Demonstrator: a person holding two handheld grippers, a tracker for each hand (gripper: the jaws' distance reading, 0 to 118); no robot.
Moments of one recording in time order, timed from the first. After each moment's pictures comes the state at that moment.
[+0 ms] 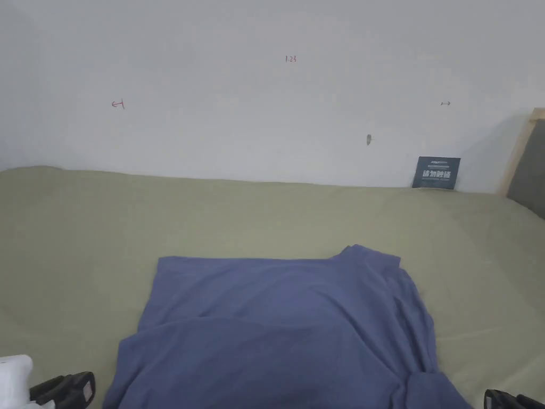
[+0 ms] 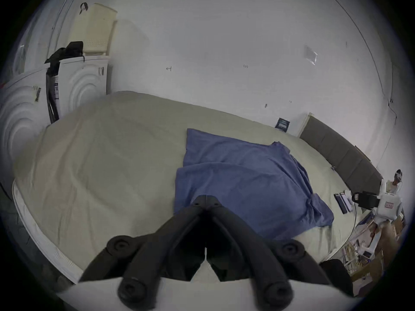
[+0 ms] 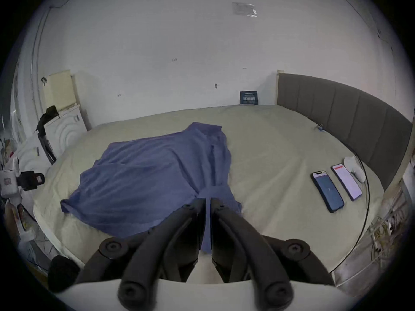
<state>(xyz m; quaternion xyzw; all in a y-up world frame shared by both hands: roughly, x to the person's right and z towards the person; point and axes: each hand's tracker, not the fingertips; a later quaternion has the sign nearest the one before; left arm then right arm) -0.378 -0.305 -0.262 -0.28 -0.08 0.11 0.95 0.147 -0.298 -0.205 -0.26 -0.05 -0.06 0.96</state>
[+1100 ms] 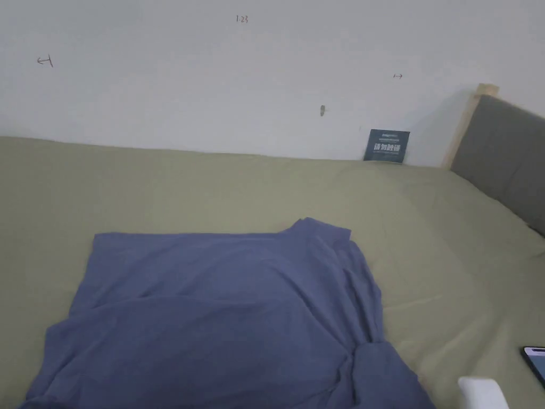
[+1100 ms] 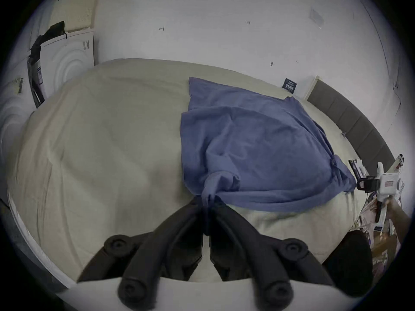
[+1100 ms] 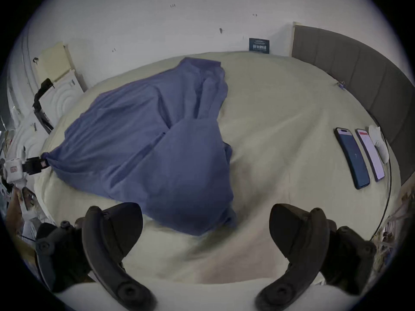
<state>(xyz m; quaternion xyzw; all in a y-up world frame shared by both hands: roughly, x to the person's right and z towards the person) -0.399 -0.392 -0.305 -0.39 -0.10 0.06 0.91 0.213 -0.394 -0.251 -0.43 -0.01 -0.06 0.90</state>
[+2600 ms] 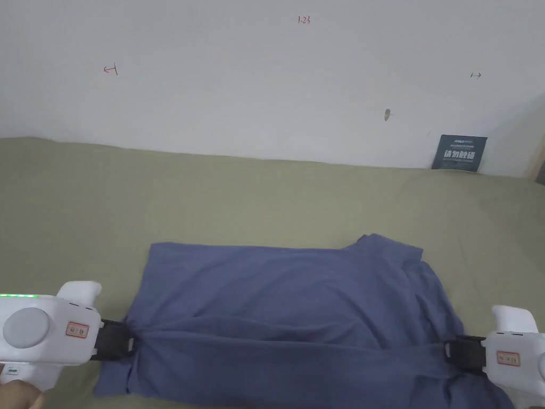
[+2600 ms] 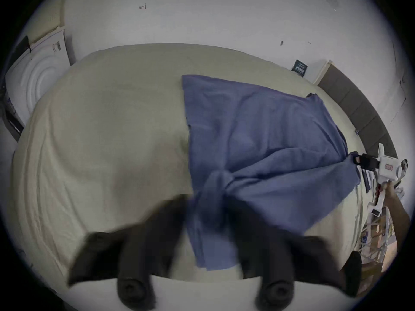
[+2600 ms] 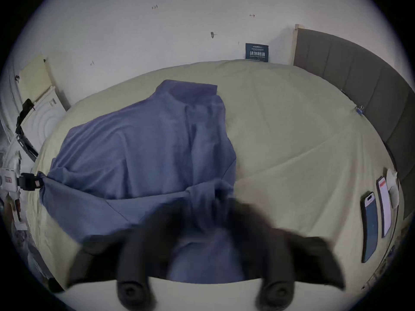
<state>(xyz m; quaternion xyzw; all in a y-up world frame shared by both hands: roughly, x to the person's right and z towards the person) -0.384 -0.366 -0.491 -0.48 -0.11 0.03 0.87 0.214 -0.377 -0.431 -0.40 -0.04 -0.07 0.91</state>
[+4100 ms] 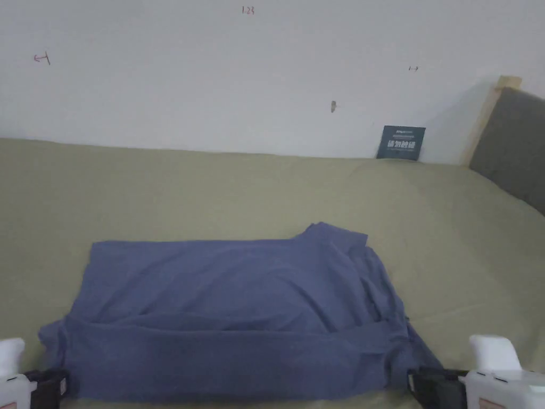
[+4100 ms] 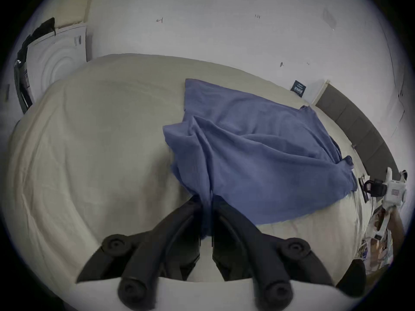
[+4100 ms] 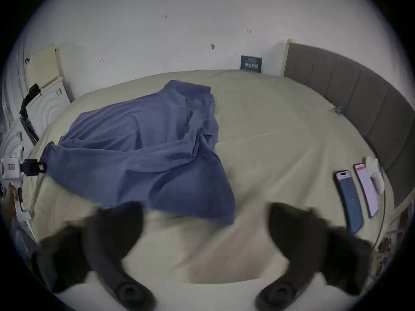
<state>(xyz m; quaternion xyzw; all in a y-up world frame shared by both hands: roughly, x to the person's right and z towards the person) -0.366 -0.398 -0.419 -0.40 -0.09 0.08 0.91 0.217 -0.382 -0.341 -0.38 -0.04 -0.04 0.92</state>
